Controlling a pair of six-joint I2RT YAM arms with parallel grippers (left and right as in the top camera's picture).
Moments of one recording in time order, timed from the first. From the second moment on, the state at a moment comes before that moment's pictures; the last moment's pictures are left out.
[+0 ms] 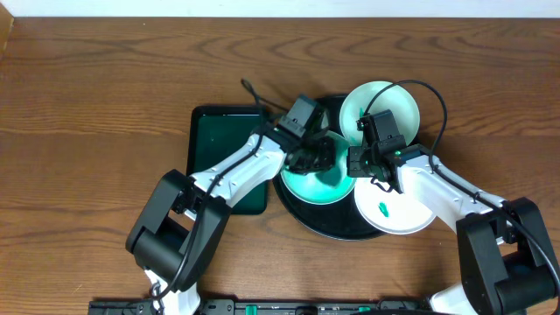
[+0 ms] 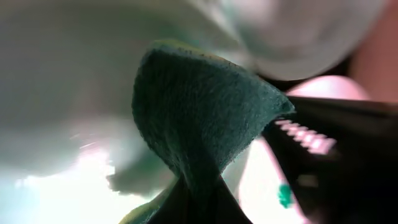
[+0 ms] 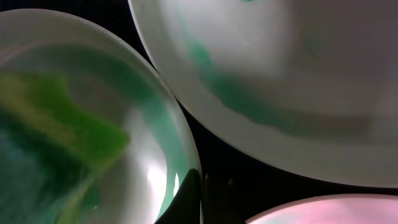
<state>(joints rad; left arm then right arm) -0.61 1.90 1.24 -0.40 0.44 -0.67 0.36 1.70 0.88 -0.32 -0.04 0.36</state>
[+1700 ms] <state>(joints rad) -0.59 1.68 1.26 -0.59 0.34 -0.63 0.36 1.70 0.88 -0.31 -0.04 0.36</state>
